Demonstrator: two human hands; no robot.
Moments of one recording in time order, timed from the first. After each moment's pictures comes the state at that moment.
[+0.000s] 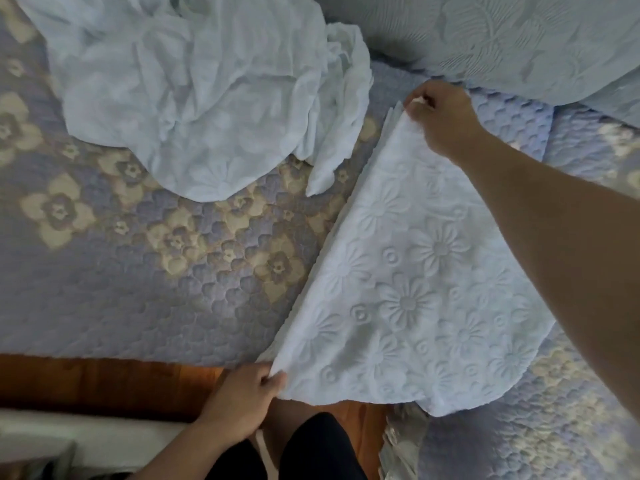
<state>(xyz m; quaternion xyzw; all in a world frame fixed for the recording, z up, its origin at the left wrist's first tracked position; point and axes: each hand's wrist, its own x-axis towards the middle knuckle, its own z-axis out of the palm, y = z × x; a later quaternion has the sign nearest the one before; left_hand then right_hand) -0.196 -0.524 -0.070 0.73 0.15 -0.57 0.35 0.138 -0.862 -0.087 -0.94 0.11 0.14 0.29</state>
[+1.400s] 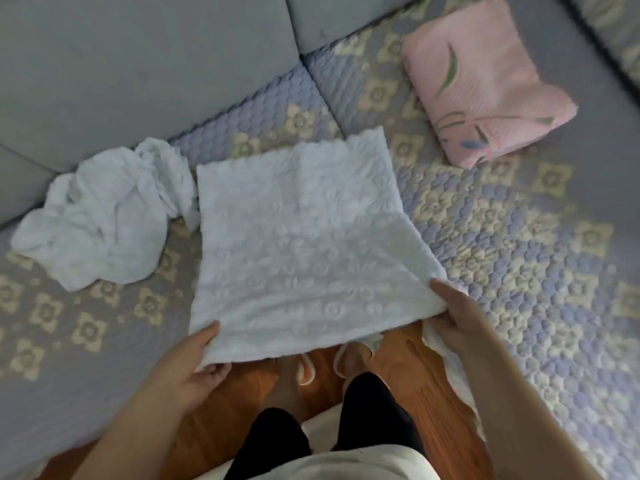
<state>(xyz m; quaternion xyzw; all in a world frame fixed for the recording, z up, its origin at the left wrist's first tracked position) -0.195 -0.626 0.143 0.62 0.48 -0.39 0.48 -0.414 -0.936 0.076 -0.13 0.66 -0.06 0.73</state>
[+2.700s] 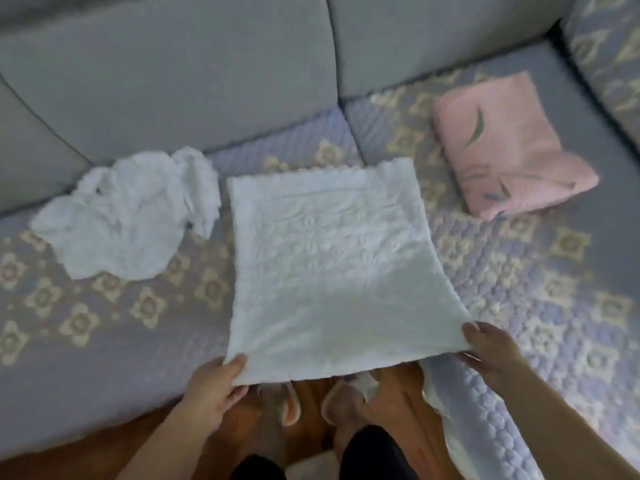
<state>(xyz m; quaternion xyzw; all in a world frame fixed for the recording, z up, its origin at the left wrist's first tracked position) -0.234 -0.604 0.059 0.67 0.42 -0.40 0.46 -0.431 -0.980 0.051 -0.47 0.68 0.06 0.55</state>
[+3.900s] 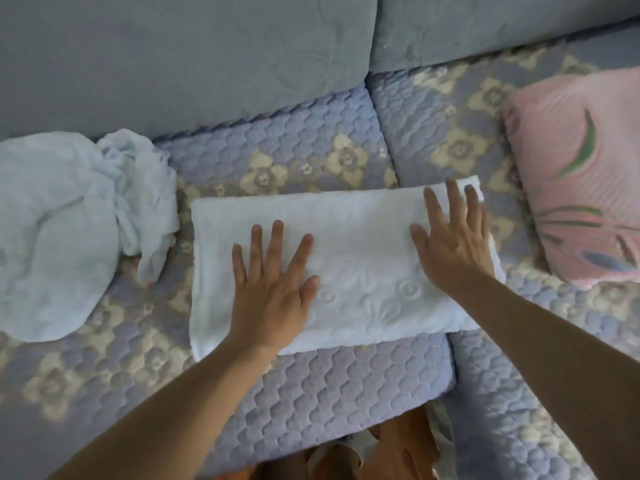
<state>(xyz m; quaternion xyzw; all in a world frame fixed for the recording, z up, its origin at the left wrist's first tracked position) -0.068 -0.776 -0.102 0.94 -0.33 -0.13 0.01 -0.154 -1.070 -0.097 -0.95 0.28 0.10 0.05</state>
